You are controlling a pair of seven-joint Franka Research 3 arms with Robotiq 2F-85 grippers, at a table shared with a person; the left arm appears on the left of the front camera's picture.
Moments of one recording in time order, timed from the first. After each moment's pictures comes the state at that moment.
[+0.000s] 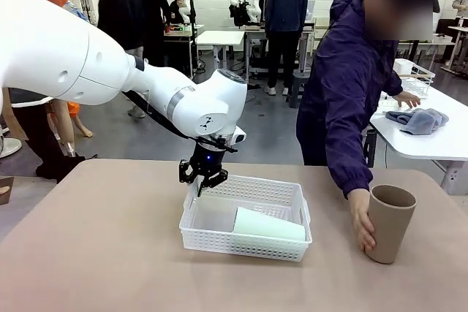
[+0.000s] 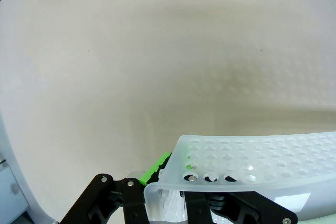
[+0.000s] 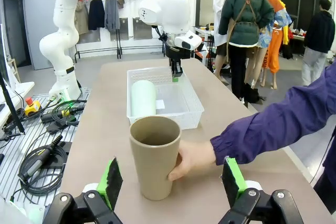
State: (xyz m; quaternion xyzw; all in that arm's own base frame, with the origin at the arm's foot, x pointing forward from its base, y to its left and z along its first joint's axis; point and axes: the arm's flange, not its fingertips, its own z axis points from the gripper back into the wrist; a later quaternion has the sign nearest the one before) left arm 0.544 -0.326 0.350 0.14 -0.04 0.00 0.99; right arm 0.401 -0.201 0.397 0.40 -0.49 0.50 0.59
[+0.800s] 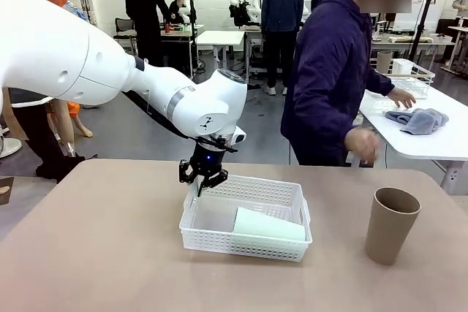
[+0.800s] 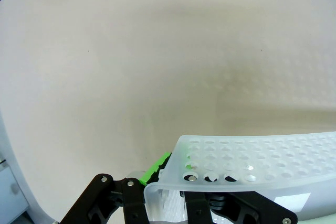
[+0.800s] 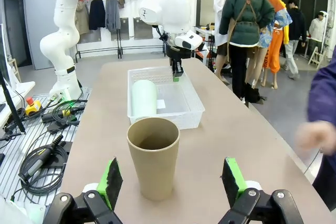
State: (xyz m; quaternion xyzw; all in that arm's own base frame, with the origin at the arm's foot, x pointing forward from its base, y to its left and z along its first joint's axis) left arm 0.544 -0.326 0.350 0.14 -0.04 0.00 0.99; right arm 0.402 -0.199 0.394 0.41 -0.49 0.50 0.59
